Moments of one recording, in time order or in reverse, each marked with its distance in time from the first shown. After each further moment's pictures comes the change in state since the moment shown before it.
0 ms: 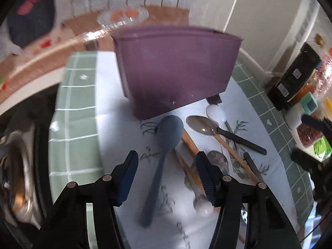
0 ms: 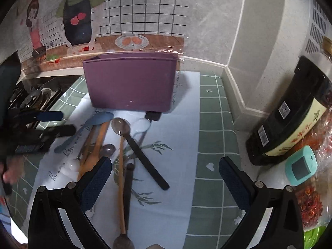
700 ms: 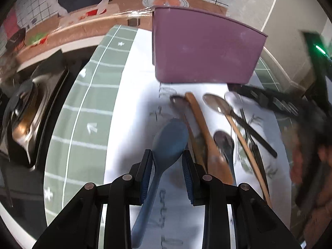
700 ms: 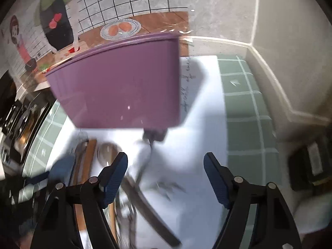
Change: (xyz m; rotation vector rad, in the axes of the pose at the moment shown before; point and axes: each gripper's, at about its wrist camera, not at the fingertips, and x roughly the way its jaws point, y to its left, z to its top) left arm -0.006 -0.027 -0.068 -0.271 -0.032 0.183; right arm 0.105 0.002 0.063 0.097 0.062 0.136
